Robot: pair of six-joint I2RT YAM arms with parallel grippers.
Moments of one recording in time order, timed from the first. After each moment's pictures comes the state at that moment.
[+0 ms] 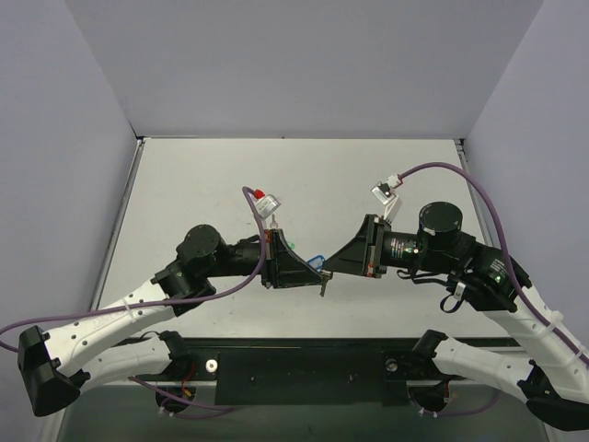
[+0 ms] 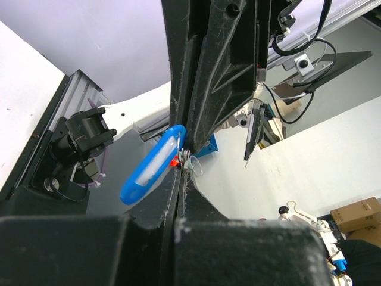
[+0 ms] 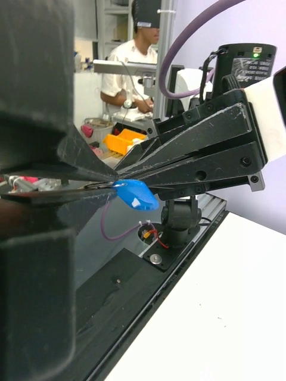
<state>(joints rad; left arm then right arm) -0.96 0.96 0.83 0.30 0.60 -1.12 0.84 0.88 1.25 -0.68 -0.40 0.95</state>
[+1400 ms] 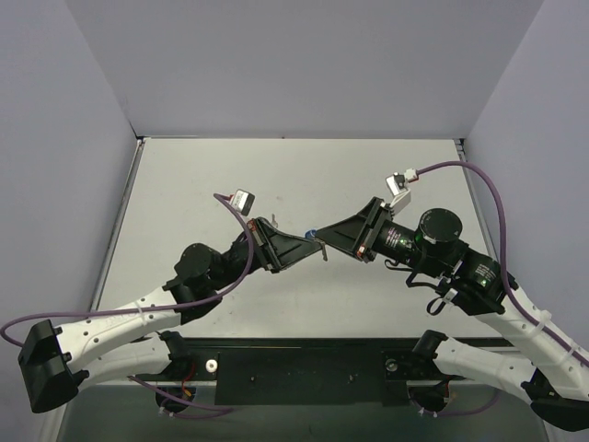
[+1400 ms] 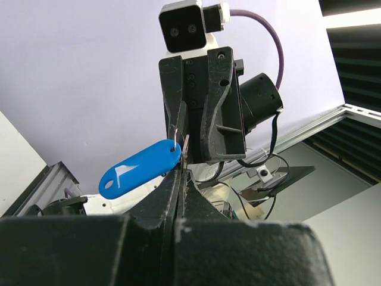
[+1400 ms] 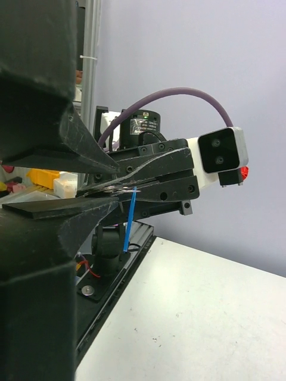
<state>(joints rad) -1.00 0.96 0.66 0.68 0.18 -1.34 0.88 0.85 1.12 -0.39 -0.13 1.16</state>
